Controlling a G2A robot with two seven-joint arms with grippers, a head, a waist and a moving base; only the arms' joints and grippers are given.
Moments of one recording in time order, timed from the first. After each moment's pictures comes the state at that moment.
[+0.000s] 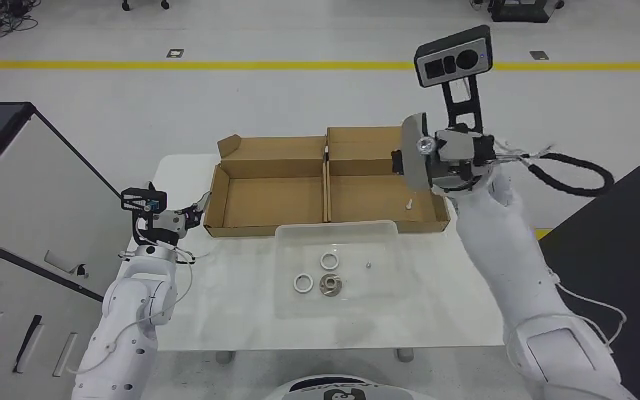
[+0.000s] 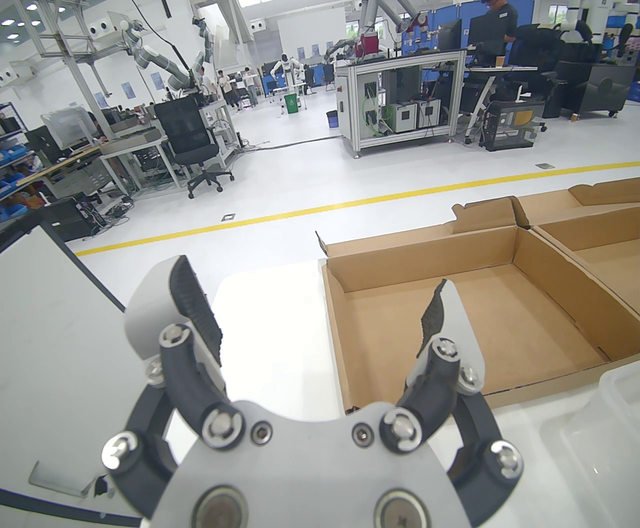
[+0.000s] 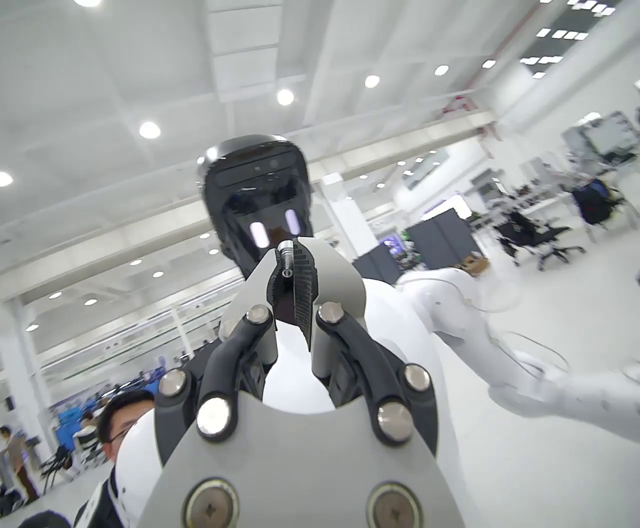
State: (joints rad) left arm 1.73 -1.15 -1.60 -1.80 1.33 0.00 0.00; right arm -0.95 -1.25 1.20 -1.78 1.15 -0.19 1.25
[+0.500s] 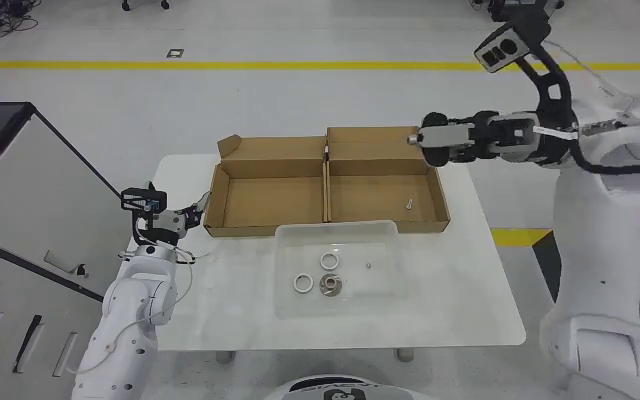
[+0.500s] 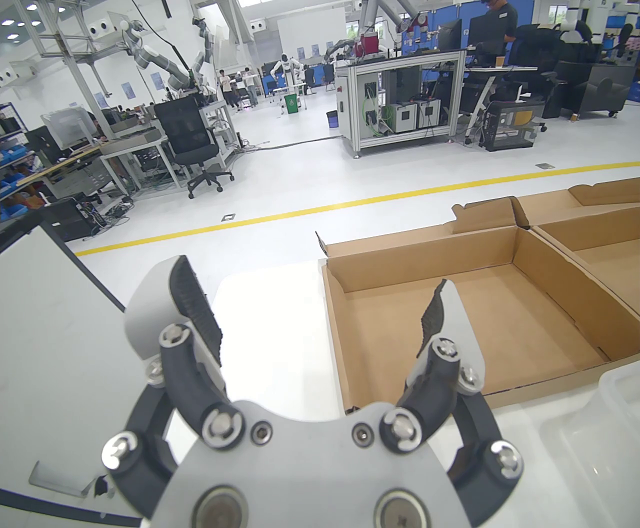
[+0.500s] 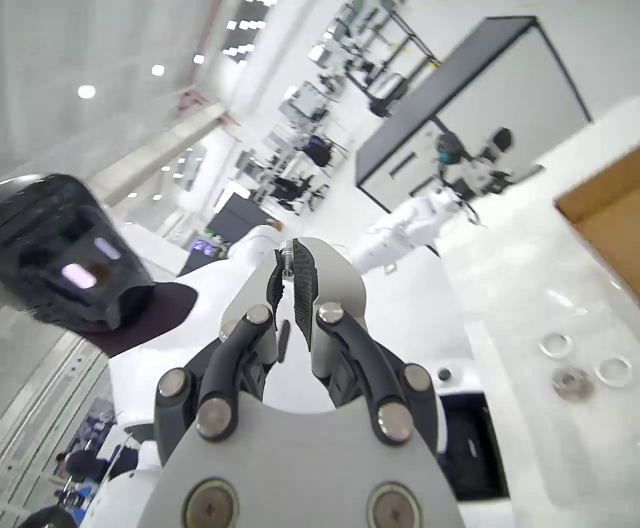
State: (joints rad) left arm 1.73 -1.15 -1.60 -1.80 1.33 0.00 0.00; right arm -0.89 -1.12 1.55 -1.82 0.45 0.28 1.51
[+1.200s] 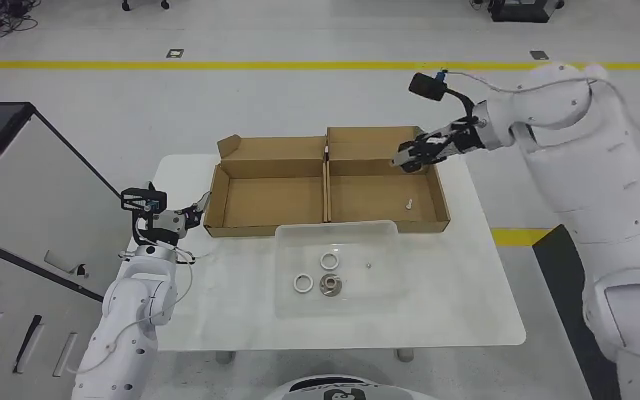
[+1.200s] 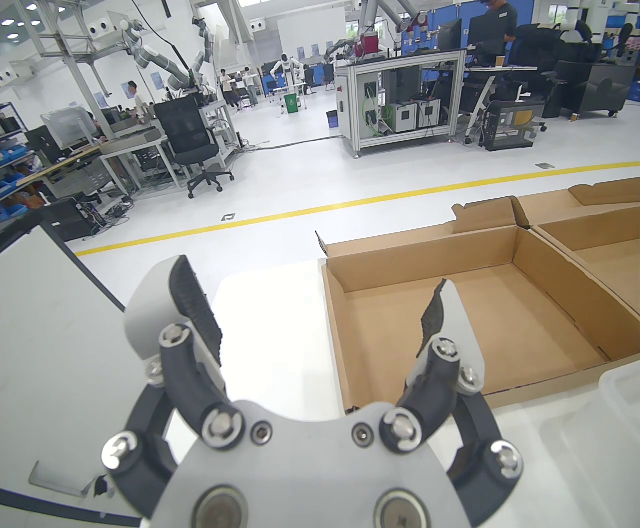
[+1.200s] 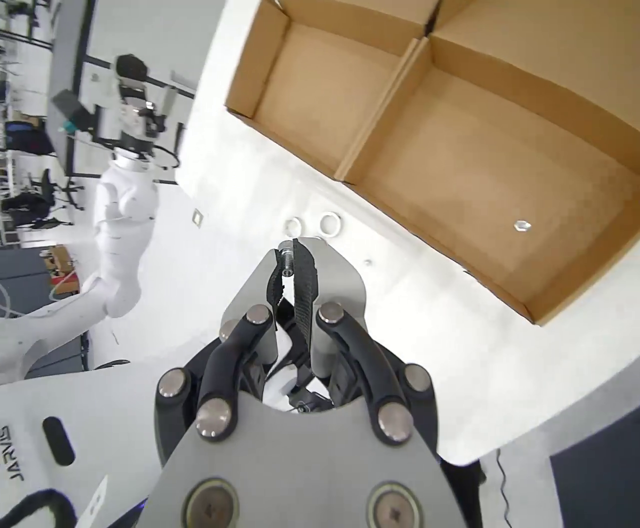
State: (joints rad) left arm 1.73 -1.15 -1.60 -1.80 1.33 0.00 0.00; right arm -0.57 -0.95 0.99 -1.45 -0.09 0.16 1.54
